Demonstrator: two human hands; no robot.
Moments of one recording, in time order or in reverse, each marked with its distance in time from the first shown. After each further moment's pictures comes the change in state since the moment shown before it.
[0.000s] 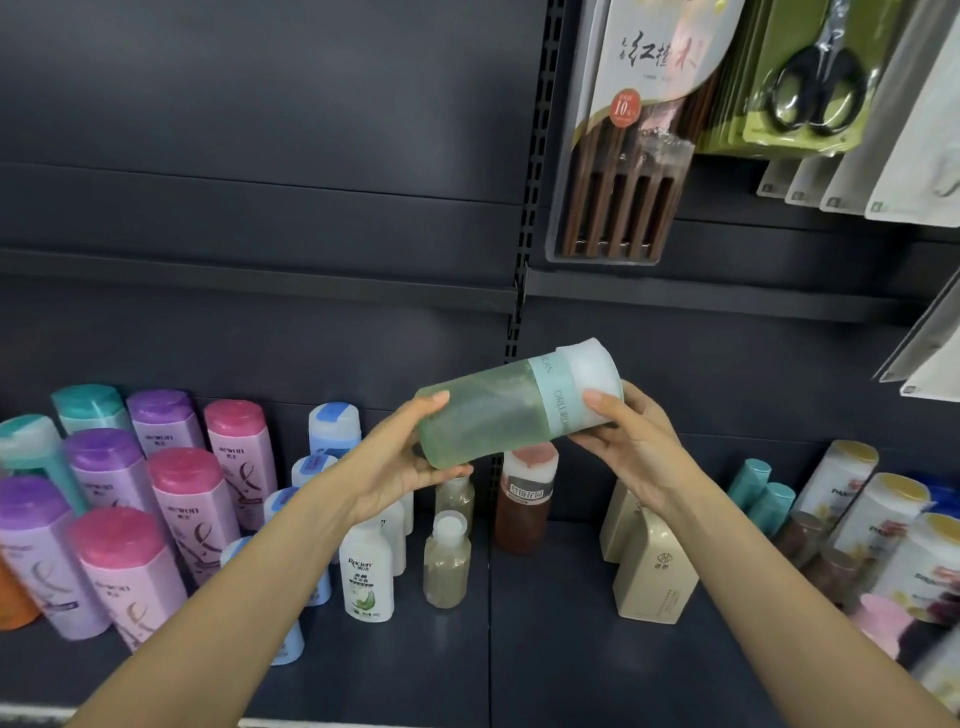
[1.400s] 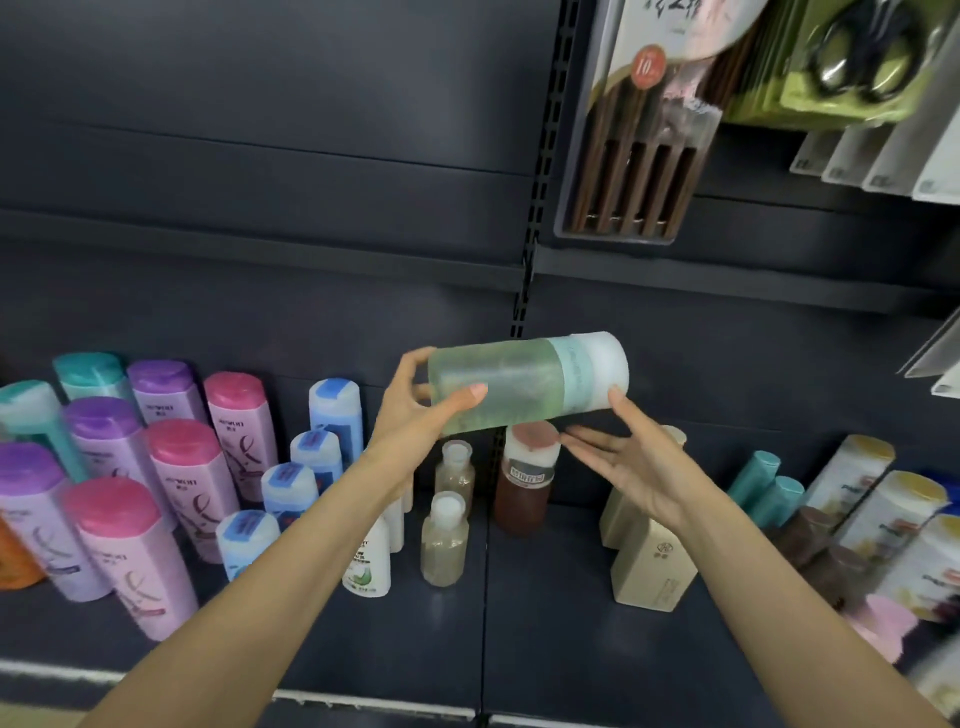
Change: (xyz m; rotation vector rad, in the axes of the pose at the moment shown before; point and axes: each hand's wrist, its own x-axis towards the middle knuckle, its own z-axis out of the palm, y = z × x) left_hand 0.023 -0.020 0.011 0.340 0.257 0.440; right_hand -0.001 0.016 -0.018 0.144 0.074 0.297
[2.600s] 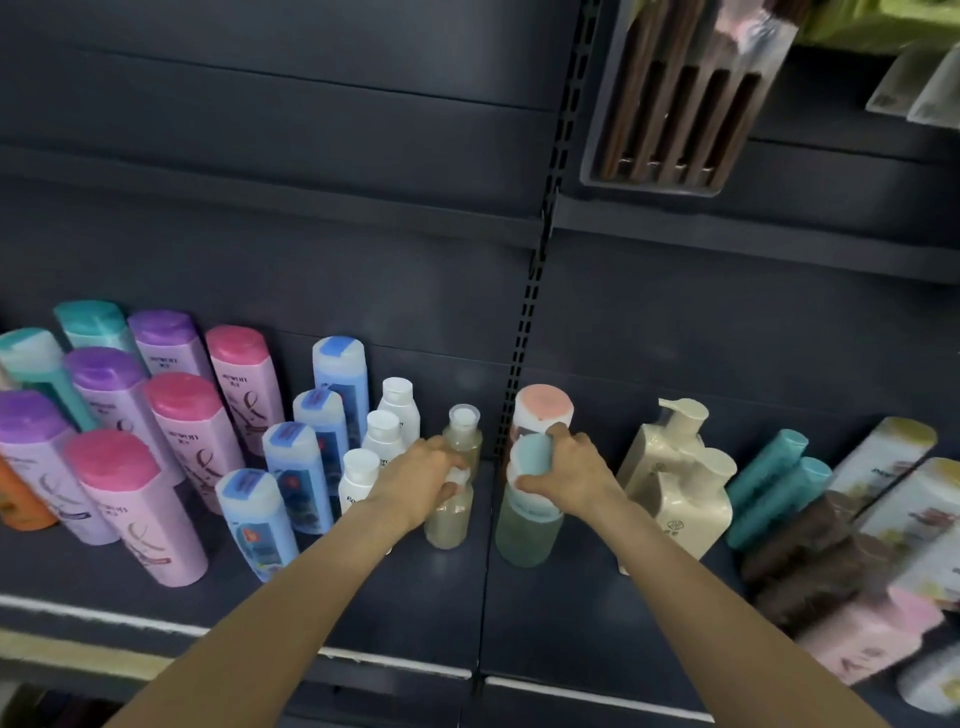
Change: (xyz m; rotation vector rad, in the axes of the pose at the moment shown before) left_hand -0.001 -0.104 -0.013 1.291 -0.410 -0.004; right_hand 0.054 0.081 0.003 -1.659 0.094 -0.006
